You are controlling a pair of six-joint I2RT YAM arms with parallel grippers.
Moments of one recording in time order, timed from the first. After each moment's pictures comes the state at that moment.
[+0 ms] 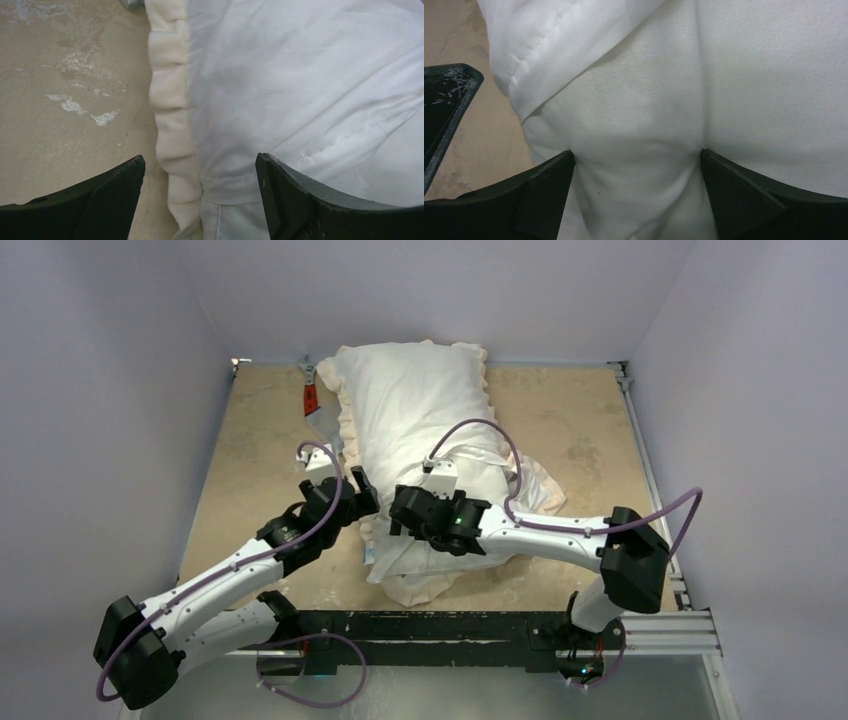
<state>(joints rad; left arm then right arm) -0.73 0.92 0.61 -0.28 -0.55 -0.76 1.16 1.57 1.14 -0.52 0.58 1.06</state>
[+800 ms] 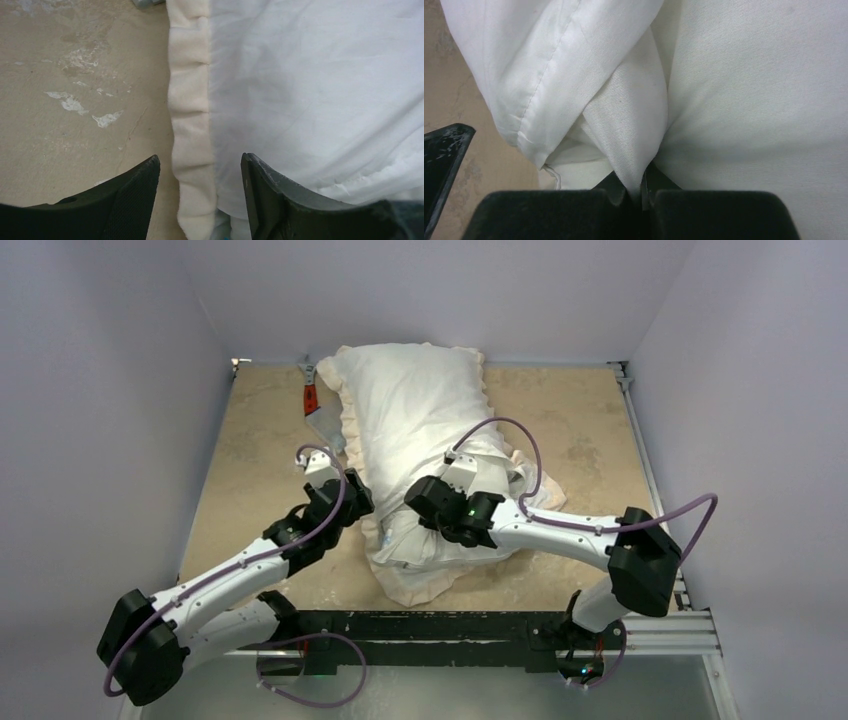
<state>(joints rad) -0.72 0.94 0.55 -0.19 -0.57 -0.79 1.07 1.55 1.08 -0.47 0.60 1.14</state>
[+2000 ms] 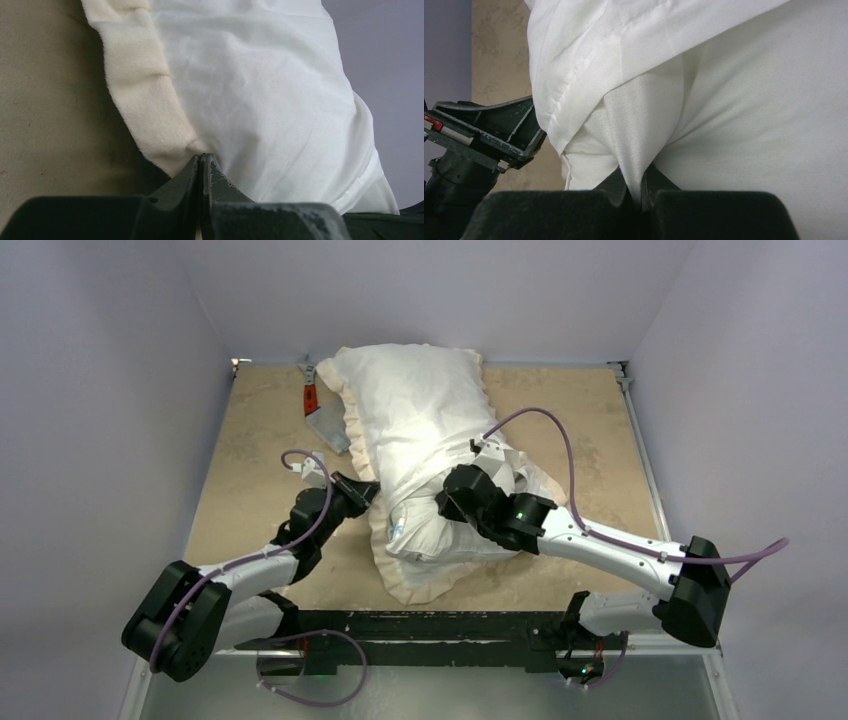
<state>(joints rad) -0.48 1.16 0.25 0.70 -0.04 -0.99 1.02 1.26 0.98 -0.40 0.51 1.00</state>
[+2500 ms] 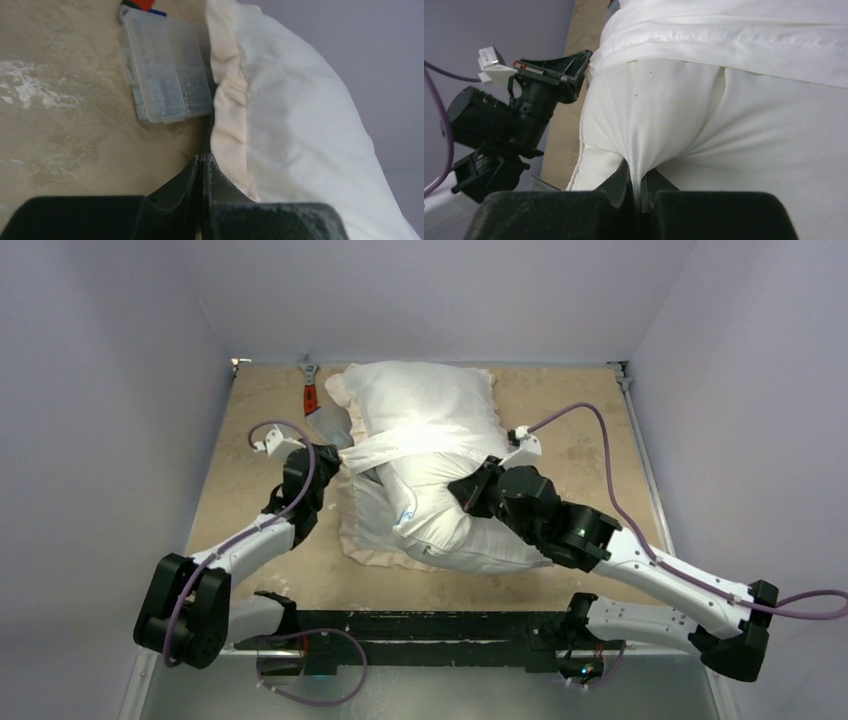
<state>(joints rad) -0.35 1.19 0.48 0.44 -0.42 -0.93 1.01 0.99 0.98 -0.40 0.46 0.93</state>
